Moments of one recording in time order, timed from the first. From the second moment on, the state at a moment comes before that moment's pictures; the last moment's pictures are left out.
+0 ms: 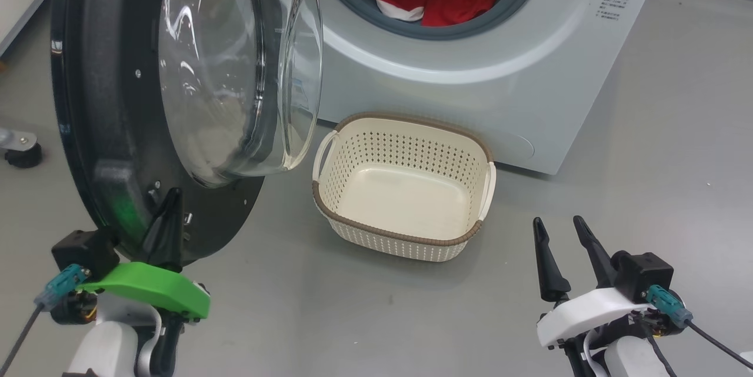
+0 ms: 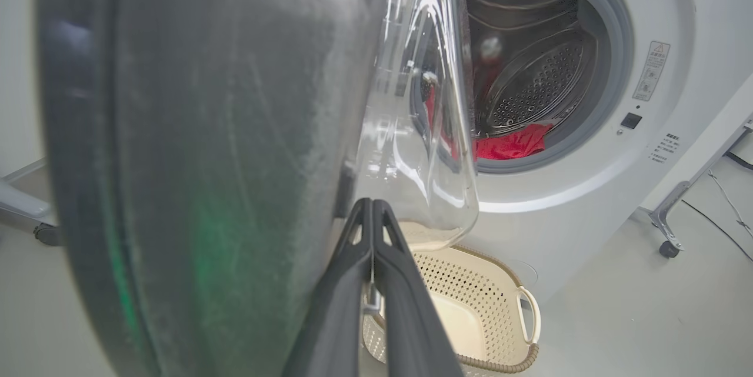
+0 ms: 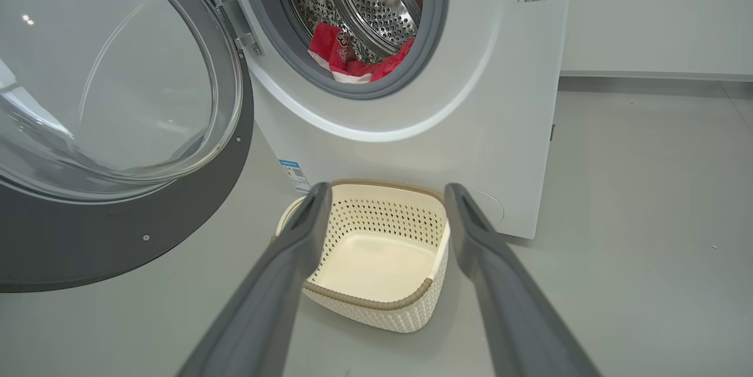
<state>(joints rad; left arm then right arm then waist) -0.21 0.10 -0.13 0.31 -0.54 -0.07 -0.12 -0.07 -0.05 0.21 0.33 0.38 0.12 -0.26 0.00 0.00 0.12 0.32</state>
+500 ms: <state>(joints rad) -0.28 0.19 0.07 0.33 -0.65 -0.04 -0.15 -0.12 -0.06 0.23 0.33 0.34 0.12 -0.26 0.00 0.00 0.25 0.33</state>
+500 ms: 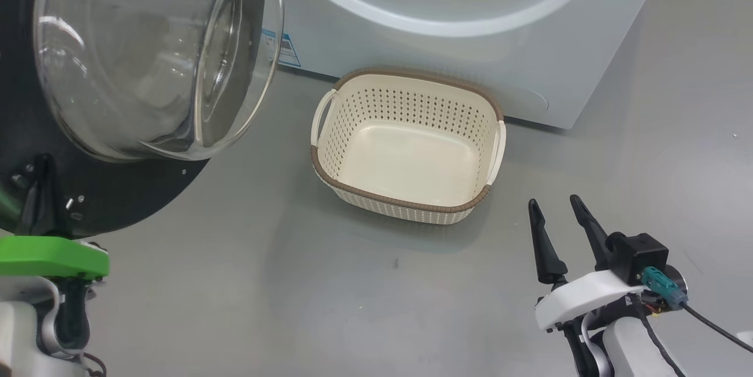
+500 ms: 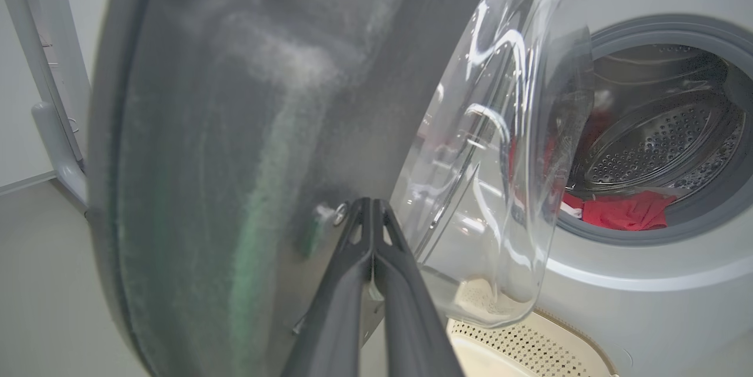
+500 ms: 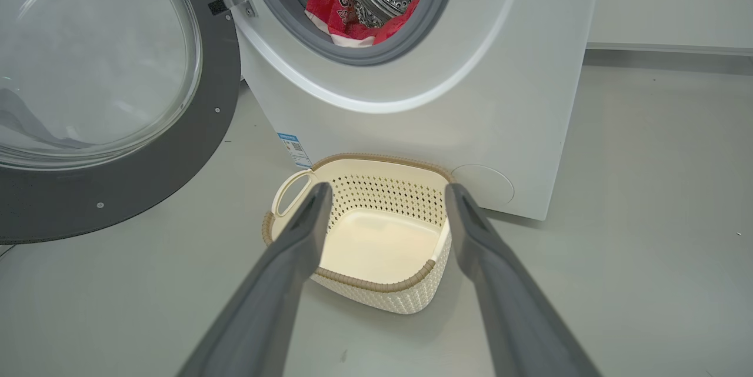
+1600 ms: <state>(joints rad) -0.50 0.33 0.26 0.55 -0.81 -0.07 -0.14 -0.23 -0.12 0.22 0.32 0.30 0.11 -0.26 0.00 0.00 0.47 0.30</state>
